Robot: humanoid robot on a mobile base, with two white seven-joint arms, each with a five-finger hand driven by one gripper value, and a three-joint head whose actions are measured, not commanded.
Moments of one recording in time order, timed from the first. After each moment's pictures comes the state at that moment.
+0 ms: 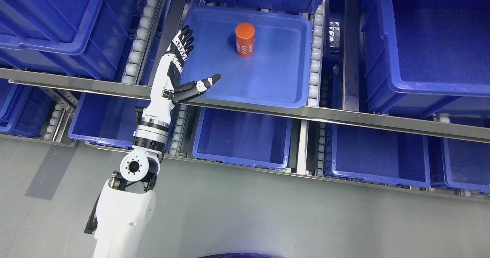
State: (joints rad) left arm -0.18 0.00 -0.12 -1.63 0.06 -0.18 -0.07; right arm 0.00 0.00 0.00 0.00 0.00 0.04 0.03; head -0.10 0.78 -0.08
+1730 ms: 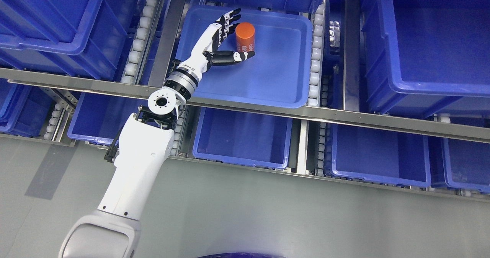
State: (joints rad) left arm -0.61 0.00 -0.25 -1.17 0.04 -0.01 -0.21; right arm 0.00 0.00 0.00 0.00 0.00 0.05 0.03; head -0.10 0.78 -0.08
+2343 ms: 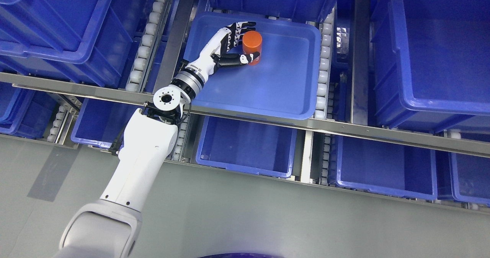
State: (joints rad) left arm -0.66 0.00 -0.29 -1.05 0.08 -0.06 -0.27; right arm 0.00 0.00 0.00 0.00 0.00 0.04 0.03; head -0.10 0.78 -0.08
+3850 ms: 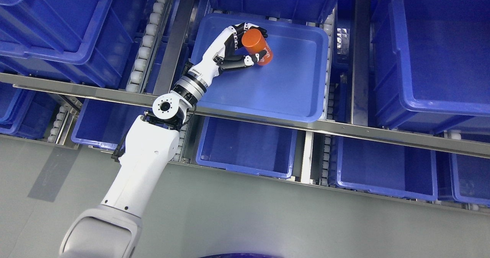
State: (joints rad) left arm -0.61 0.00 -0.28 -1.12 0.20 -0.22 -0.36; right arm 0.00 0.00 0.00 0.00 0.00 0.04 0.03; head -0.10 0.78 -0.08
